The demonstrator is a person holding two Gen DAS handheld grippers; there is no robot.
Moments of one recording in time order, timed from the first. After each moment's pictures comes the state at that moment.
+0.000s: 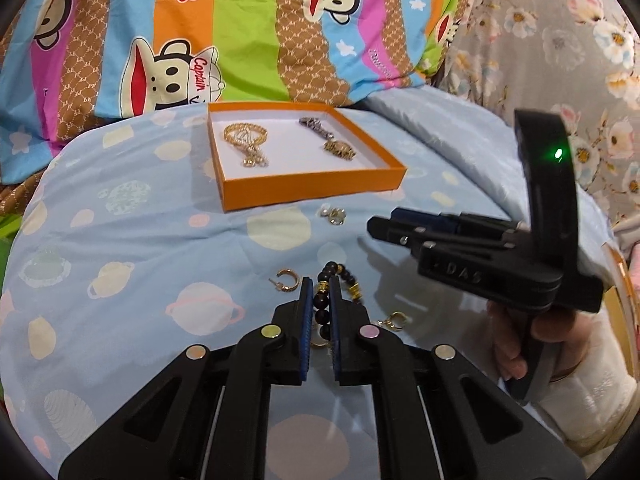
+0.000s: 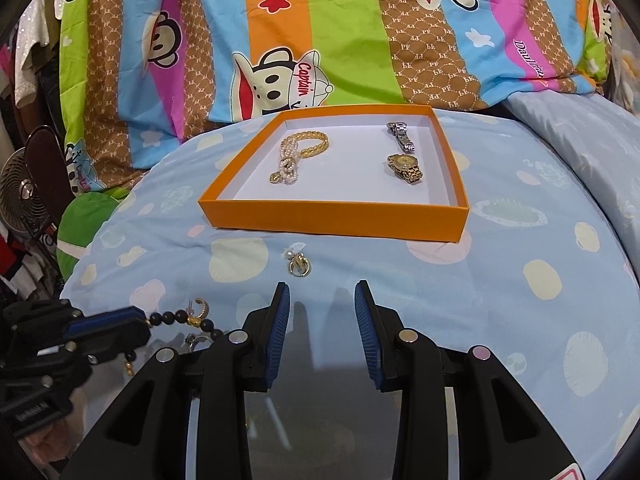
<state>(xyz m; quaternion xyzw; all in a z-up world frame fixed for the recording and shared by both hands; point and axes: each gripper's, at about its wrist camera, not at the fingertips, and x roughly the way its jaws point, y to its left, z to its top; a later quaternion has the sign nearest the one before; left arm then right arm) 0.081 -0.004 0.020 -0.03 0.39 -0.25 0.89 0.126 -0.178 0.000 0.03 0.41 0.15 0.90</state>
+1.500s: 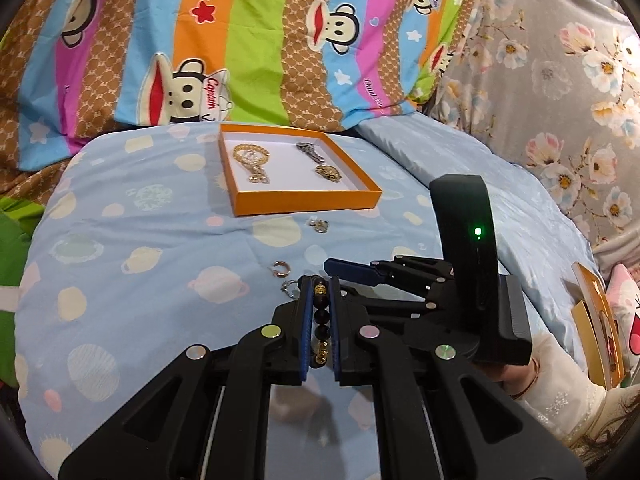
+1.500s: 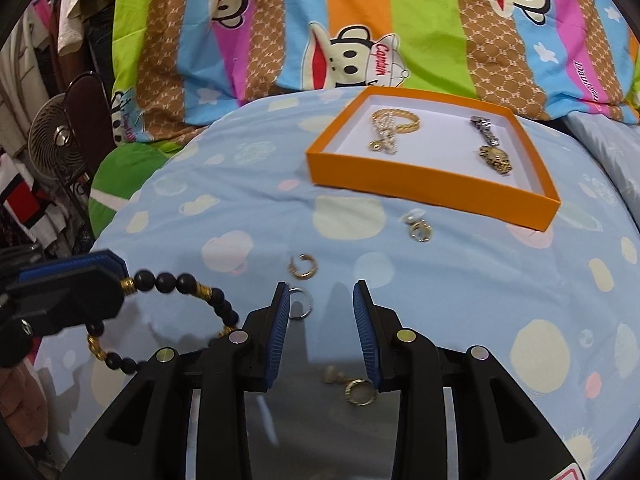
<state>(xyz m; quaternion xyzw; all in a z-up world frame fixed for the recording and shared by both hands) 0.036 0.024 0.054 -0.07 0.36 -0.24 0.90 0.093 -0.112 -0.003 -0.02 0.43 0.22 0.88</state>
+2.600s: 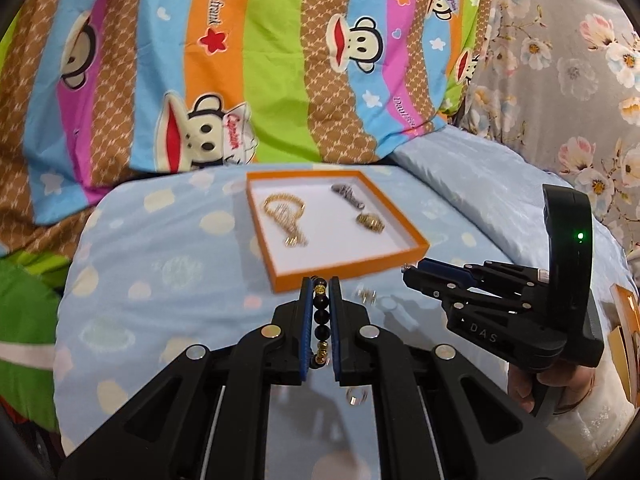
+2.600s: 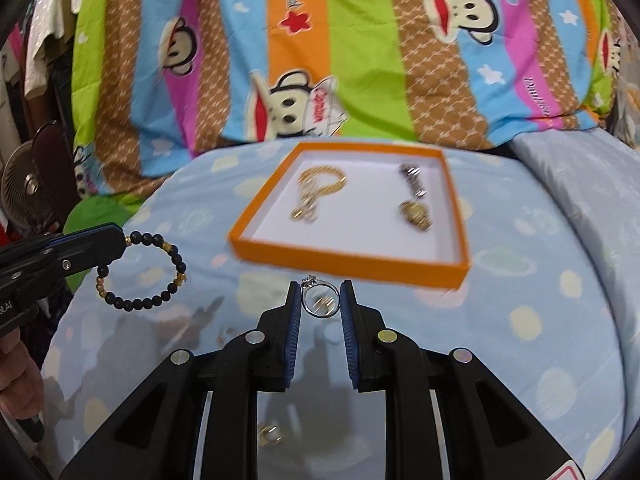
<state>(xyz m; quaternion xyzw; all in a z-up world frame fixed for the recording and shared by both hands) 0.114 0.012 0.085 -0.03 0.34 -0.21 0.92 0.141 -0.174 0.047 0.01 0.38 0.14 0.91</state>
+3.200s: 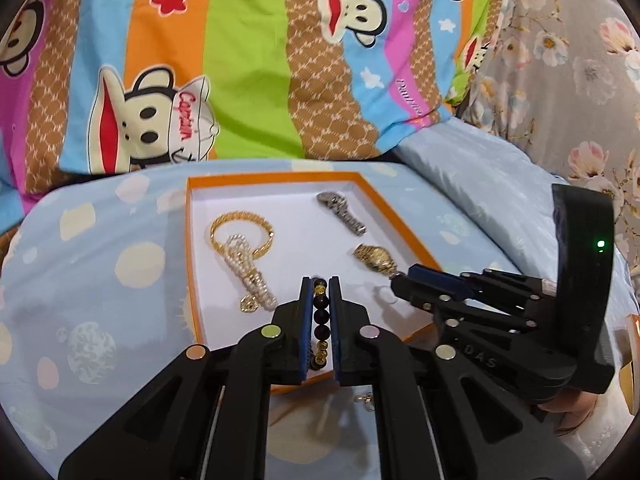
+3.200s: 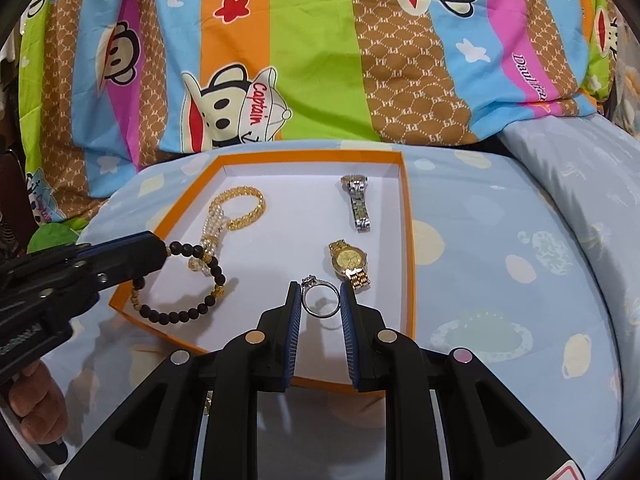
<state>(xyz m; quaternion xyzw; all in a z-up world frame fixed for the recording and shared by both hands) 0.231 -0.041 0.027 -0.04 0.37 -0.22 0.90 0.232 -0.202 0.004 0.02 0.41 0.12 0.91</state>
